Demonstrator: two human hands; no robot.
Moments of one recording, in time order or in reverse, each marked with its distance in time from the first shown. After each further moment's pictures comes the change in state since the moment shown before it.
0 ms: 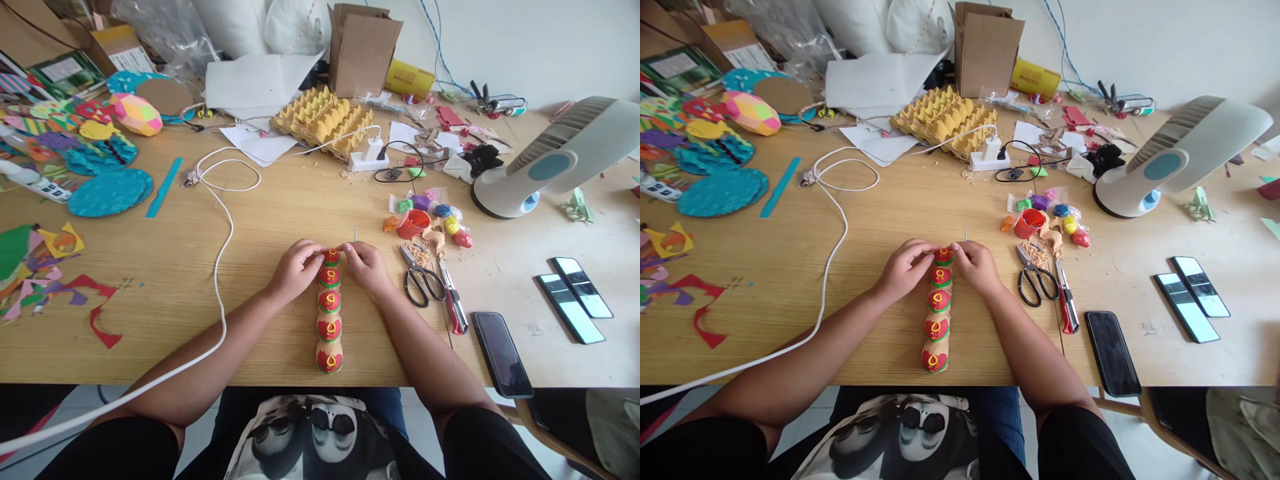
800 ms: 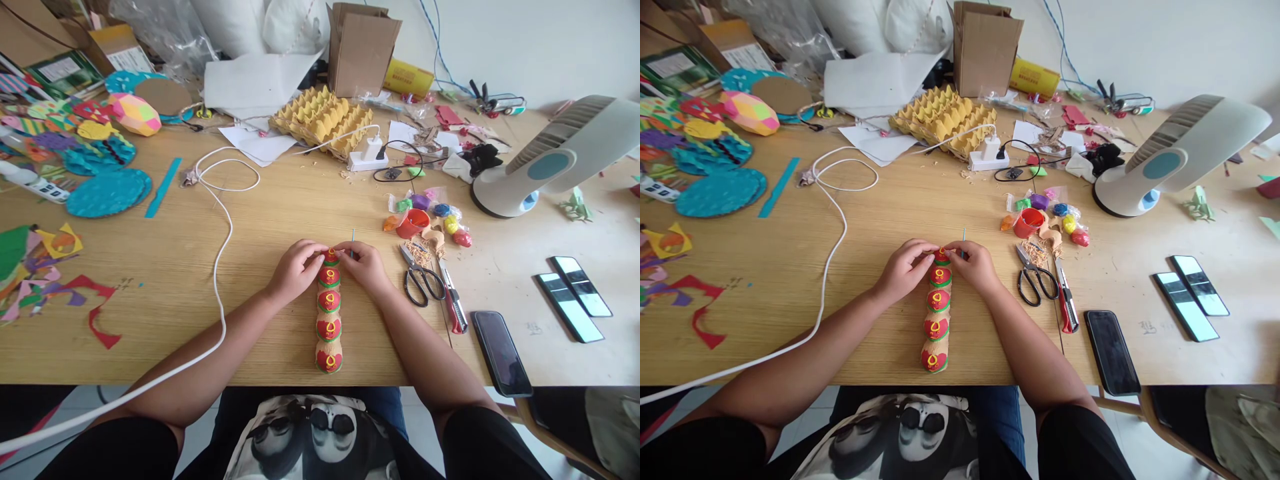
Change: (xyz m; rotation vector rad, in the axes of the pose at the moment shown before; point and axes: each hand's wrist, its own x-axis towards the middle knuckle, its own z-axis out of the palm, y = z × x) left_hand 0.000 0.002 -0.001 0.014 -0.028 0.020; right_hand 0.003 -0.002 0.007 0.105 0.002 0.123
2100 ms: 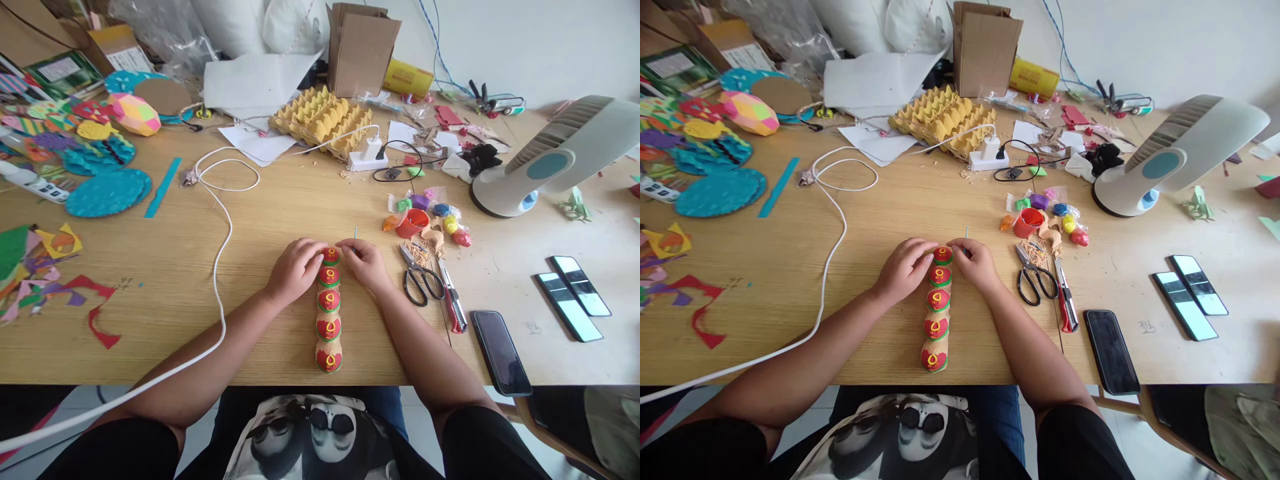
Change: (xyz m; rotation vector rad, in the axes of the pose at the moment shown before) left_hand -0.001 0.000 -0.004 0.271 -0.036 0.121; right_hand 0.002 0.004 -0.002 0.051 0.028 -0.015
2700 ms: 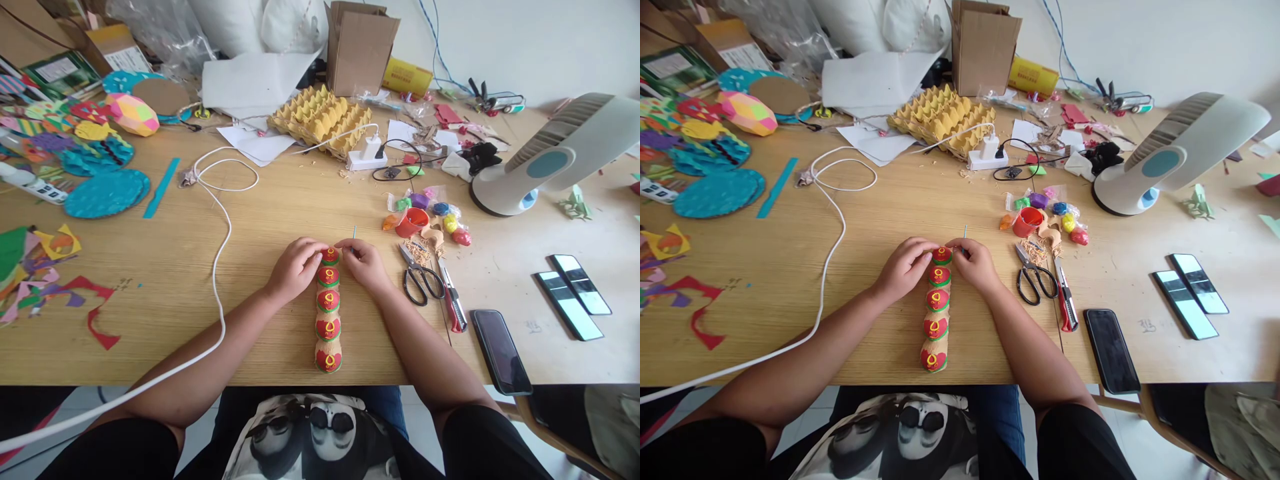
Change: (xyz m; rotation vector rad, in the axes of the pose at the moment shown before) left_hand 0.002 -0.003 0.001 -0.130 -0.002 -0.030; right_hand -0.001 0.003 0.001 -0.027 -0.009 -0.026
